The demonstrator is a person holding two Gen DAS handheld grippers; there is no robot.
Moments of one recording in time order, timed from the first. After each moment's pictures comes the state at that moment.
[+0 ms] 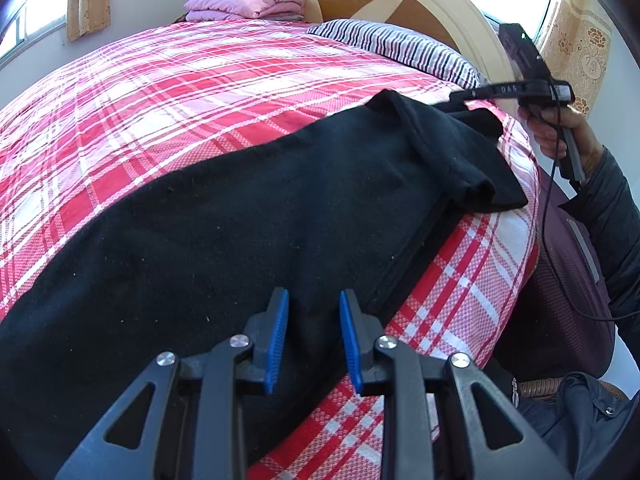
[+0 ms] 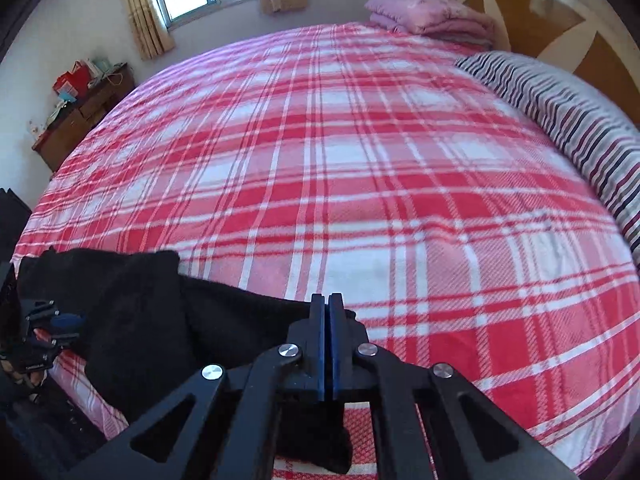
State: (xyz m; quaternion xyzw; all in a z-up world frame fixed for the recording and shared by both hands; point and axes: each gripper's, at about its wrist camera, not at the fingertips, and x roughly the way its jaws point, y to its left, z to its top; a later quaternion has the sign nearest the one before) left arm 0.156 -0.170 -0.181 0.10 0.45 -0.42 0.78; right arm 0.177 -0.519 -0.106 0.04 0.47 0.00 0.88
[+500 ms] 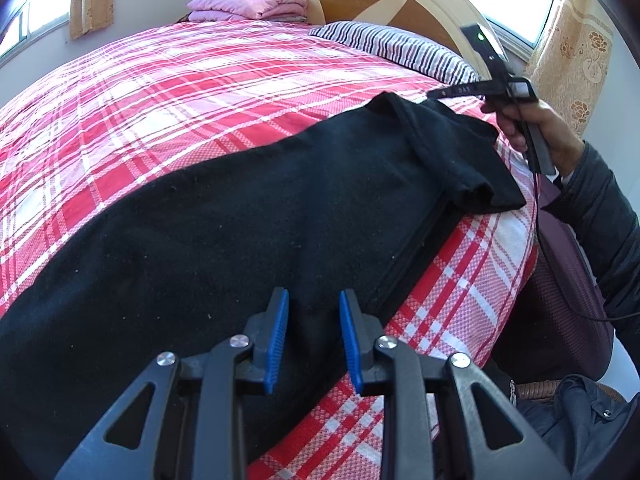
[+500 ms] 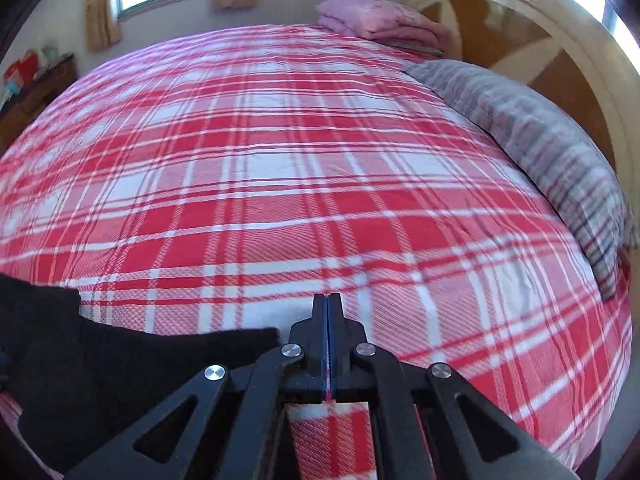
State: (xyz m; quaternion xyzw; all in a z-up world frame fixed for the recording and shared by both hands) left arm 0.155 -0.167 -0.179 0.09 0.45 -0.41 0.79; right arm 0.215 -0.532 -0.128 -0.01 0.46 -0.13 0.88
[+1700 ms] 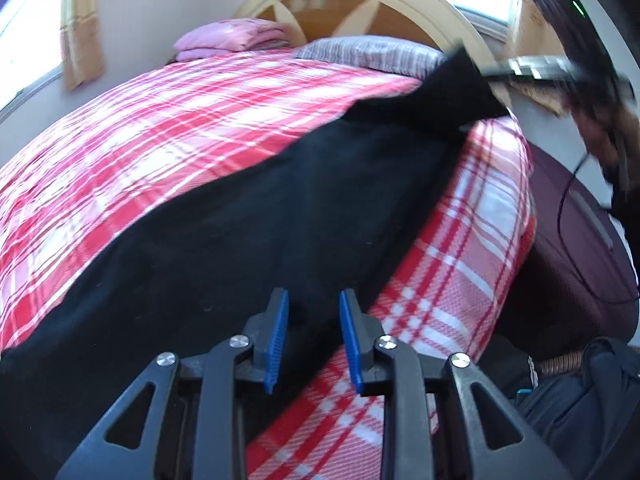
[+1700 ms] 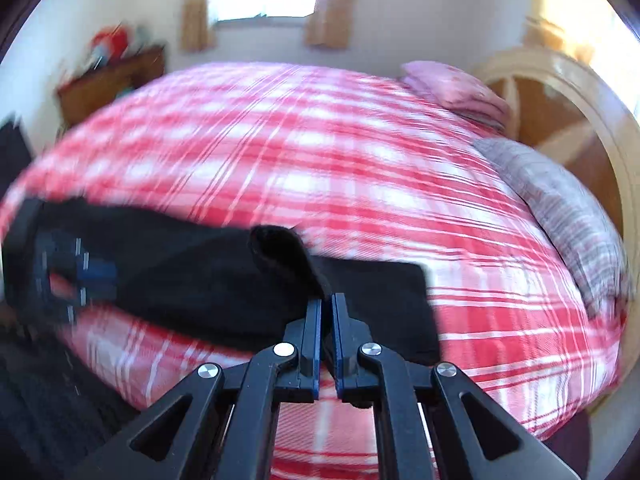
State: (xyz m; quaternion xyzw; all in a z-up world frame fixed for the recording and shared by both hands) left arm 0.121 -0.169 -0.173 0.16 0.38 -0.42 0.81; right arm 0.089 -0.409 -0.055 -0.06 0.40 -0.01 0.92
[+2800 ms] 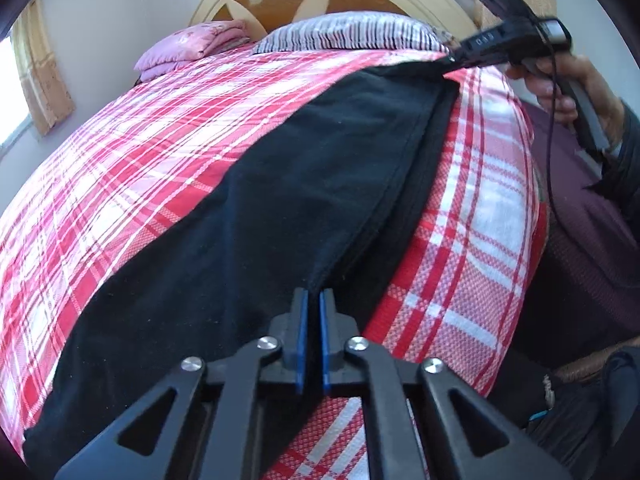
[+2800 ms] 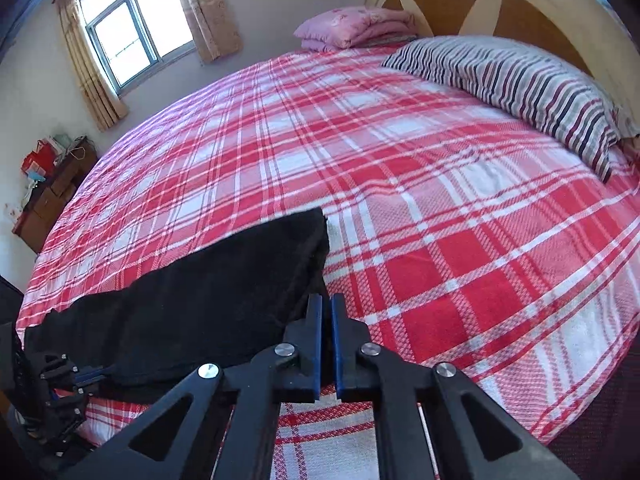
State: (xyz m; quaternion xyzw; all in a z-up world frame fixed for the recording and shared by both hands) left arm 0.120 -0.225 -0.168 0.23 0.36 -0.43 0.79; right arm 0.115 -0.517 -0.110 0.14 0.41 -0.09 0.90
